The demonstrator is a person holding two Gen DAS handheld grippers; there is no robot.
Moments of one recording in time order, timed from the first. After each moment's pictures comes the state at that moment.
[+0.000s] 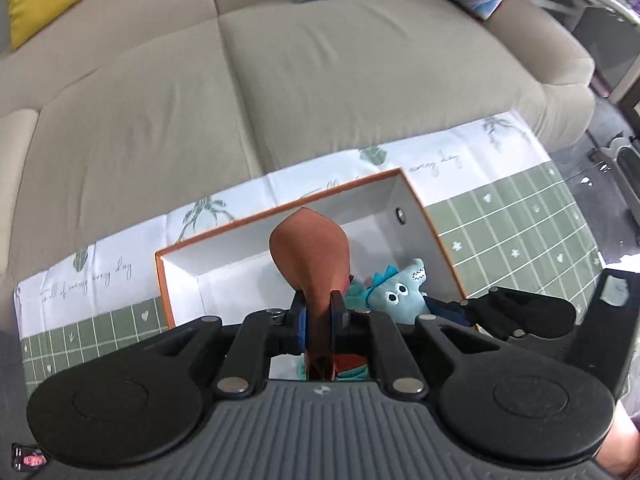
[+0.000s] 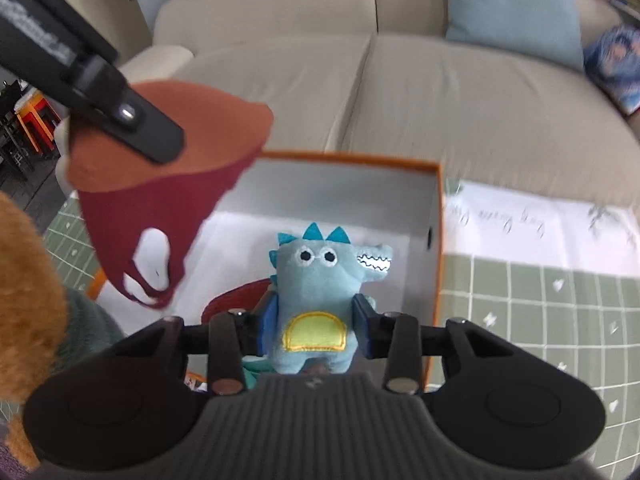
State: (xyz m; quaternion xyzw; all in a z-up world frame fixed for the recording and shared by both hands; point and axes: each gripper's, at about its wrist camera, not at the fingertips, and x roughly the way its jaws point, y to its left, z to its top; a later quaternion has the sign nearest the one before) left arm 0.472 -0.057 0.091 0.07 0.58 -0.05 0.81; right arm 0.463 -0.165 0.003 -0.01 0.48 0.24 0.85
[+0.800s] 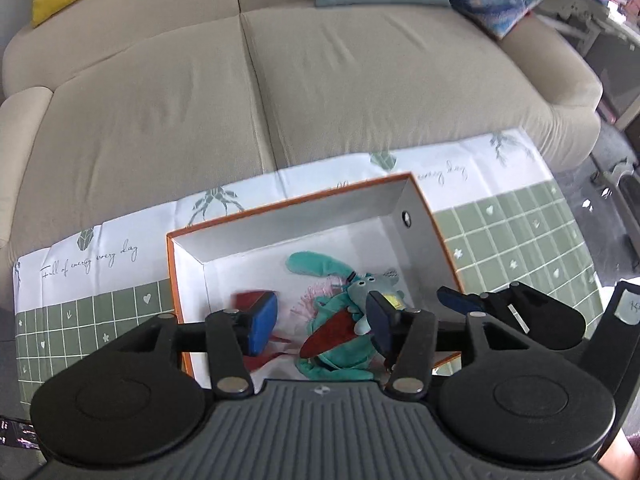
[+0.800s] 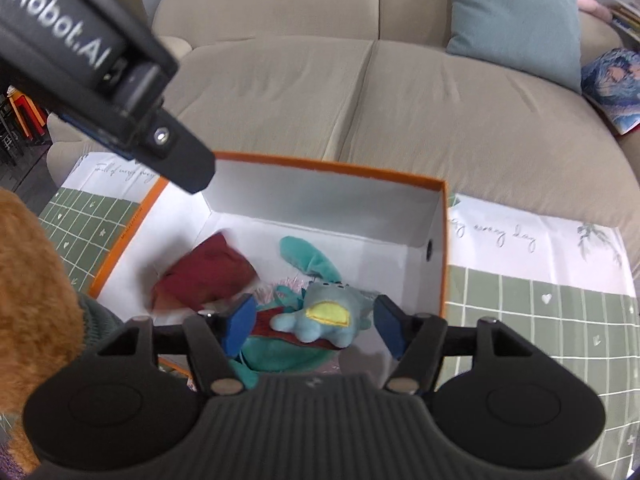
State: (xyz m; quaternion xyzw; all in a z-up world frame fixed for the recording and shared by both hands) left arm 0.451 -0.038 0.113 0.03 0.56 -0.04 0.83; right arm 0.441 -0.150 0.028 -0.05 0.46 0.23 0.86
